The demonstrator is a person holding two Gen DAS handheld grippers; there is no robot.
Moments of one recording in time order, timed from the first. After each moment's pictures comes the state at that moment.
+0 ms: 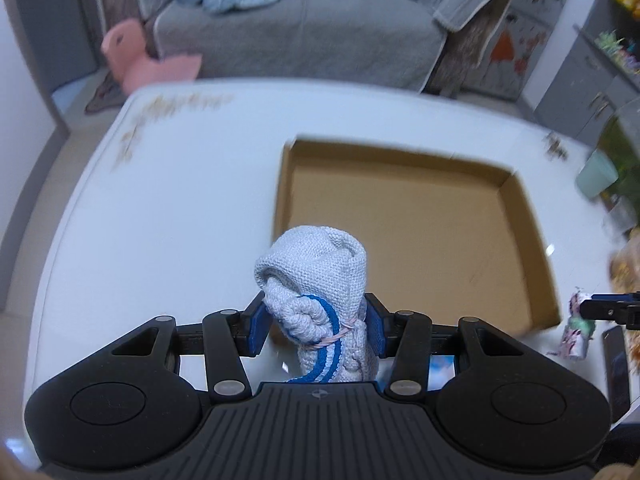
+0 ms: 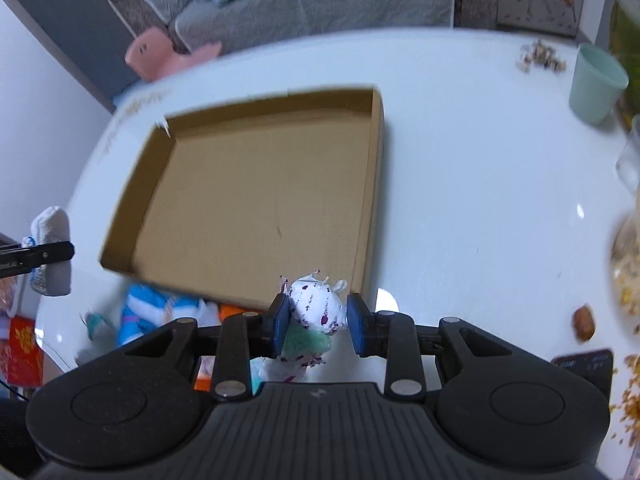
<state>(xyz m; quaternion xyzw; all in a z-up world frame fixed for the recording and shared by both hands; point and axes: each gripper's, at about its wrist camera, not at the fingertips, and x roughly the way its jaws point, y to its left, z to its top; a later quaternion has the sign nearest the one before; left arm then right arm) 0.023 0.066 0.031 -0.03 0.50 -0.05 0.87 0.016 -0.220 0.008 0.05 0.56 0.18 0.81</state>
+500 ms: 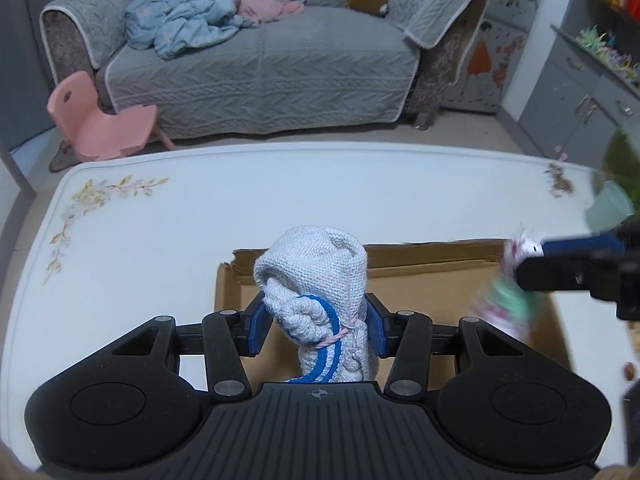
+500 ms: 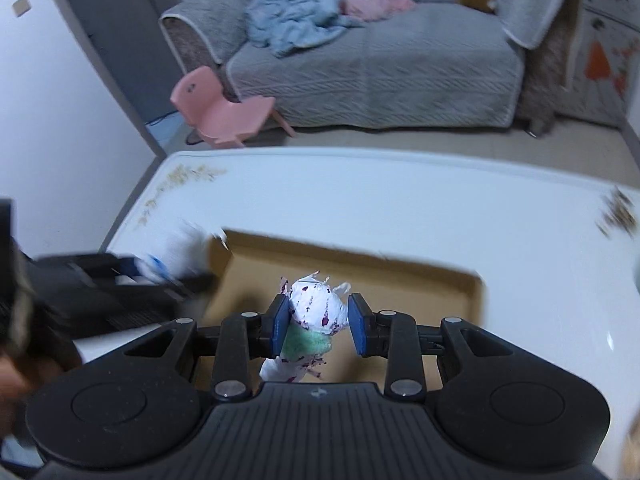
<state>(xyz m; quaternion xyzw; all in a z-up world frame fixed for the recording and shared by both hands) 0.143 0.028 -0.011 0.01 0.47 -0.08 0.88 0.122 -0.117 0.035 0.01 0.48 0.25 0.84</state>
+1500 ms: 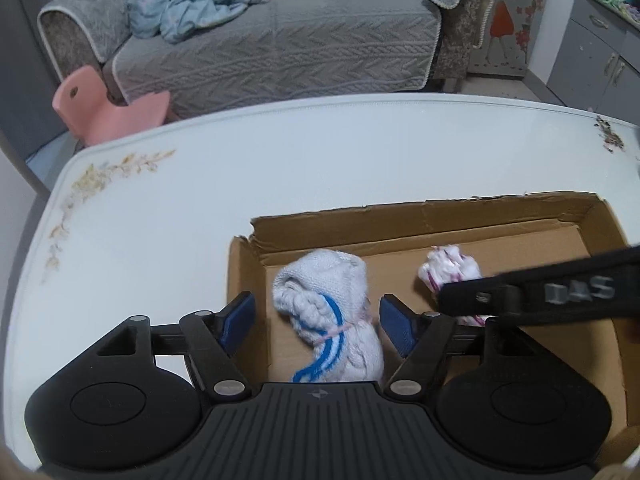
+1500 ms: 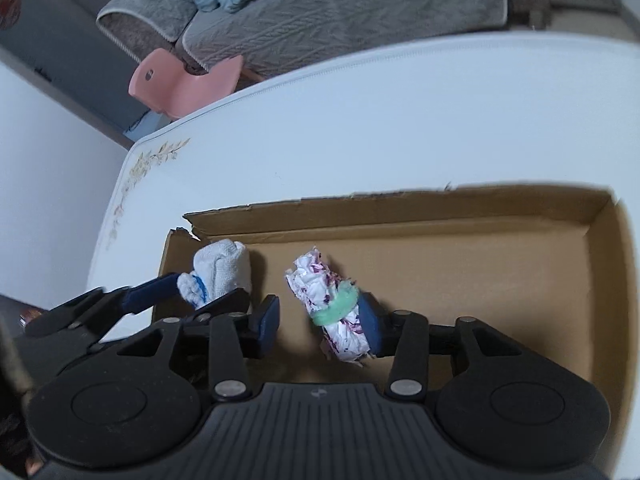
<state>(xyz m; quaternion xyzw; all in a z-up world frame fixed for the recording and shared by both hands) 0.142 0.036 -0.046 0.06 0.49 -0.06 0.87 0.155 -0.098 -0.059 0.13 0.57 0.21 0.78</state>
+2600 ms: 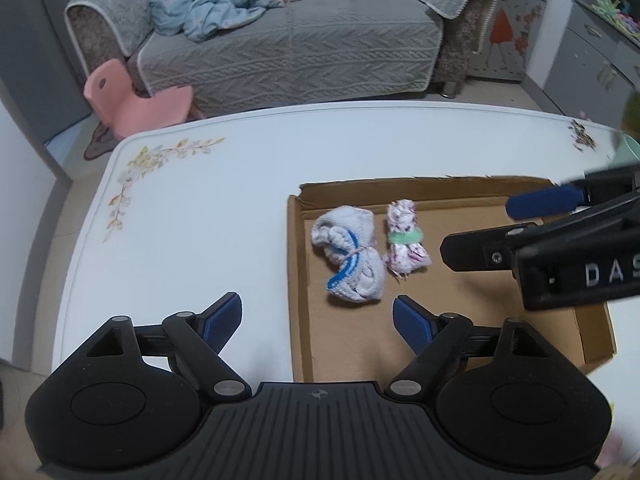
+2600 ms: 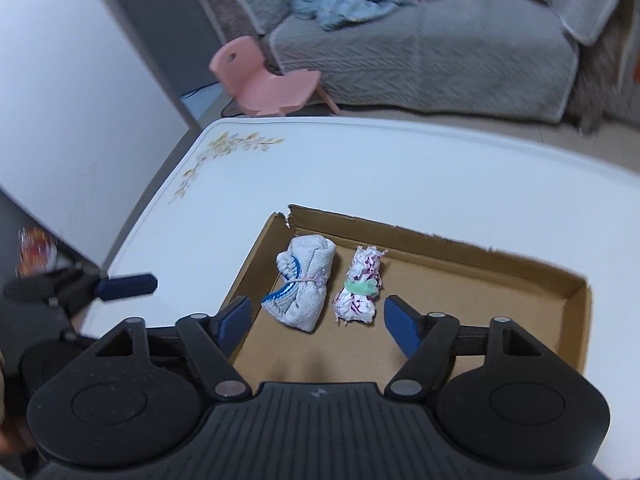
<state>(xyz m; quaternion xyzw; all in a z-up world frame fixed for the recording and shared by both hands) 0.071 0.069 0.016 0.05 0.50 -0.06 0.86 0.101 -0.080 0.024 -0.02 0.49 0.31 0.82</state>
